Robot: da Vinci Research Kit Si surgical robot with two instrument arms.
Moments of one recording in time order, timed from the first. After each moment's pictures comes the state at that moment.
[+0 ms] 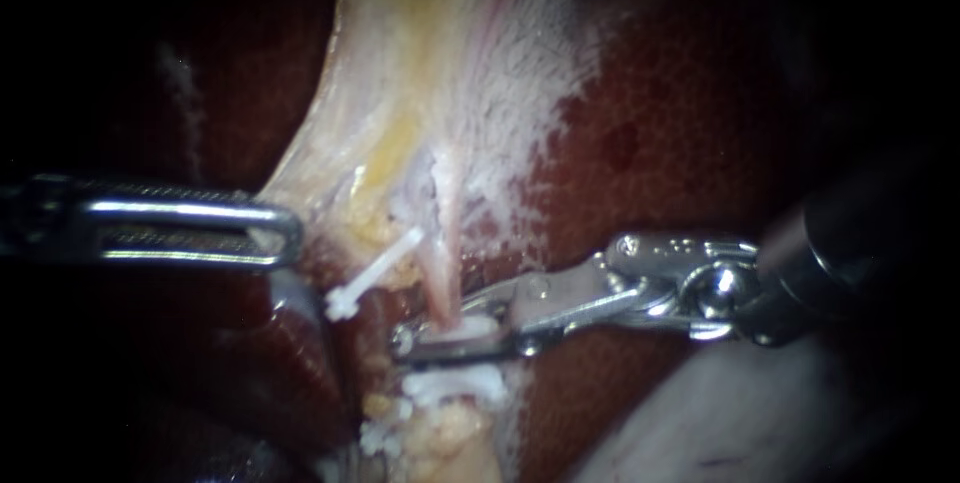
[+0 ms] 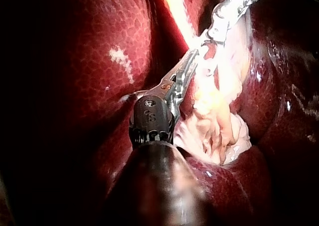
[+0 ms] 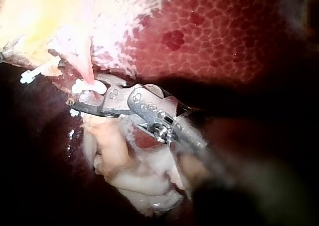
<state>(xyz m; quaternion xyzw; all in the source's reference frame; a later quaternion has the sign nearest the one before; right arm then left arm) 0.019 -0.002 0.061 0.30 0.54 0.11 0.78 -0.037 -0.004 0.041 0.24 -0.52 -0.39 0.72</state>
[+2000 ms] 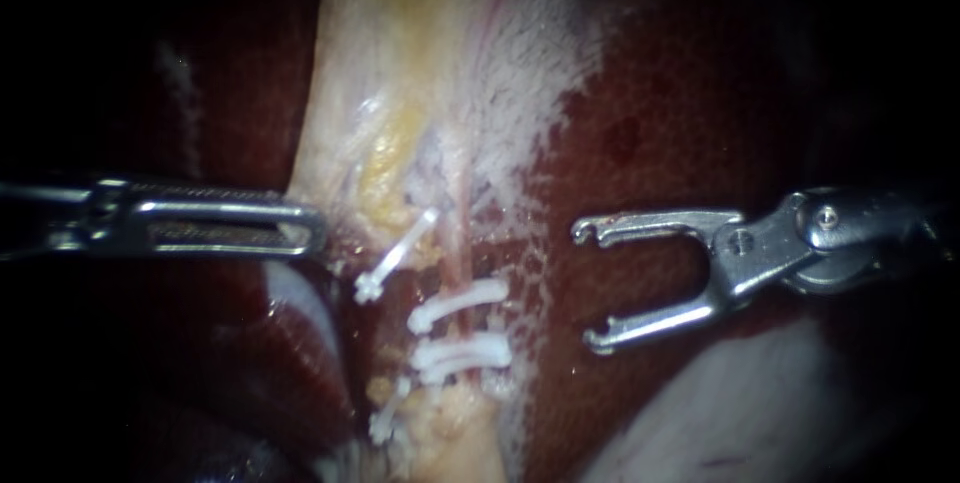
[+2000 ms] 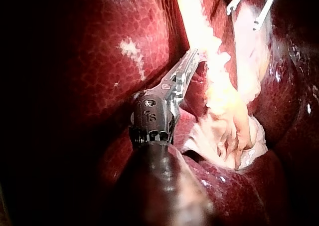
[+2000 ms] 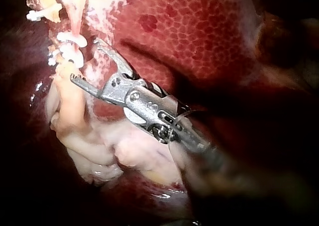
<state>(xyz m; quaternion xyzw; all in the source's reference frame) 0.007 0.000 0.056 0.25 0.57 0.03 0.78 -0.037 -0.005 0.050 0.25 -0.51 -0.40 0.72</state>
